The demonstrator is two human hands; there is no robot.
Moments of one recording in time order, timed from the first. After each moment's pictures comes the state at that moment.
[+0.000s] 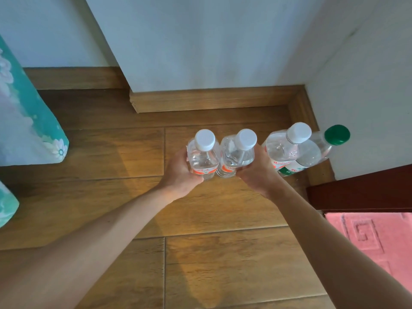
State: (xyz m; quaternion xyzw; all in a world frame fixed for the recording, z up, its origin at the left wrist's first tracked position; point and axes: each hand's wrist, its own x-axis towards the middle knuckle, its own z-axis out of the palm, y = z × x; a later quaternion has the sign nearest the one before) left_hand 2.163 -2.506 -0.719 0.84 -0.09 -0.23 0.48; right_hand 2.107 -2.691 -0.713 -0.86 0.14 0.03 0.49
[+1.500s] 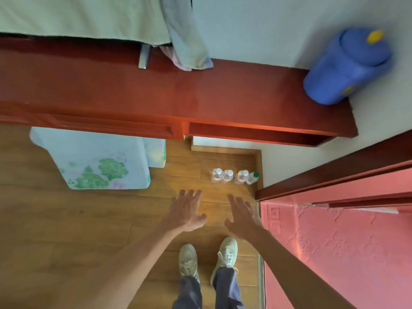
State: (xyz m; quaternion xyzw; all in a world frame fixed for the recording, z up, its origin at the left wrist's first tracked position) left_hand 1.994 -2.356 -0.110 0.92 -0.22 -0.31 0.08; right_hand 1.931 -2.535 -0.106 -0.93 0.08 0.31 0.18
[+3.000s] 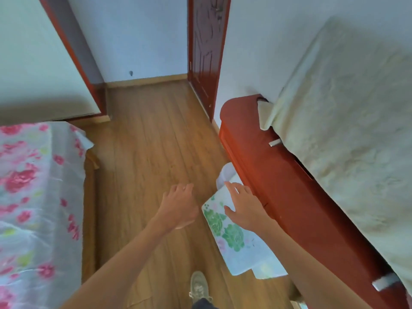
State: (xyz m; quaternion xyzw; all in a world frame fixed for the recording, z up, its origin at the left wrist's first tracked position) left_hand 2.026 -1.873 0.111 0.90 0.38 -0.06 0.20; right_hand 2.197 -2.001 0.121 -0.82 -0.55 0.16 0.03
